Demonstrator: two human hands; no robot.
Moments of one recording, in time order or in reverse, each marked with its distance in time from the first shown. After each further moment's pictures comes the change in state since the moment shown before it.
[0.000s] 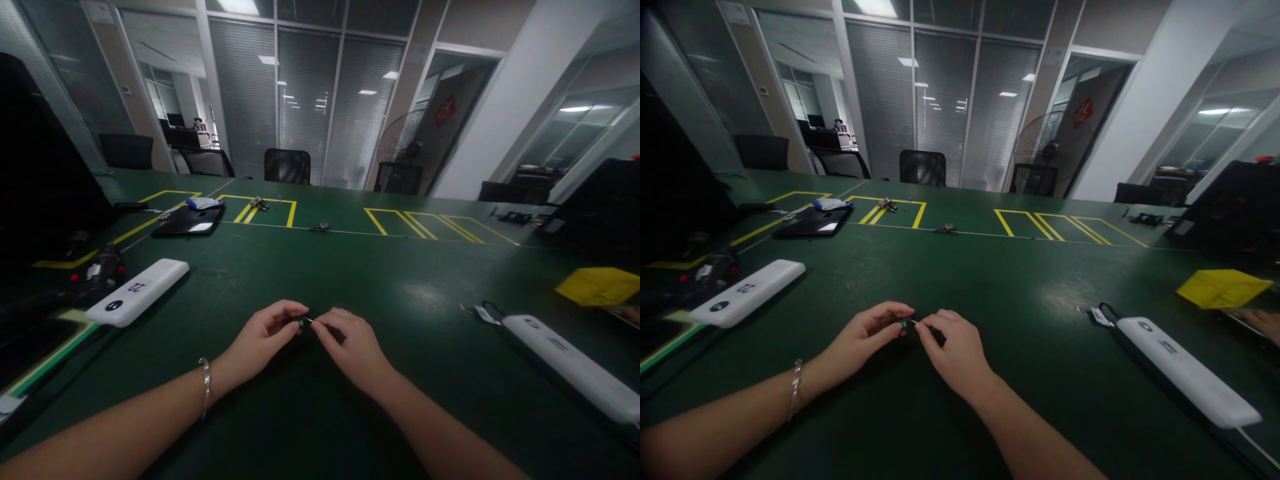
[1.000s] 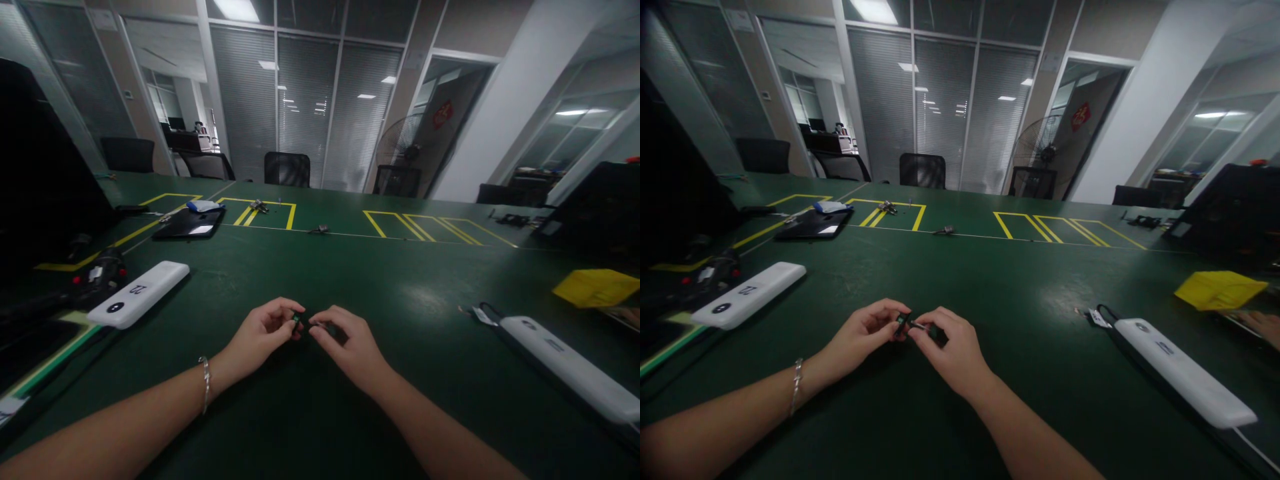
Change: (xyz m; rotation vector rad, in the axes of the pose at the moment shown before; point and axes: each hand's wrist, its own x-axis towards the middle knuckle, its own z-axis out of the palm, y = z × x) left_hand 0.003 -0.003 -0.001 -0.070 0.008 0.017; right_hand 0.000 -0.001 -0.003 0.193 0.089 -0.060
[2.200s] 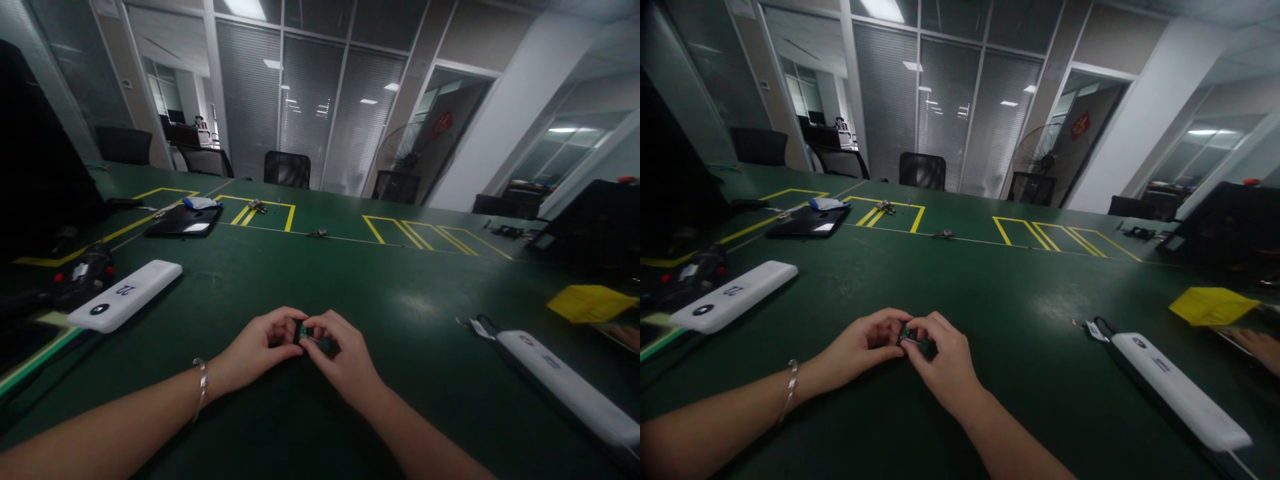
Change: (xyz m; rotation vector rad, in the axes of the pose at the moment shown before) left_hand 0.006 -0.005 -0.004 0.082 -0.124 -0.055; right_hand 0.004 0.005 0.012 -0.034 0.046 -0.036
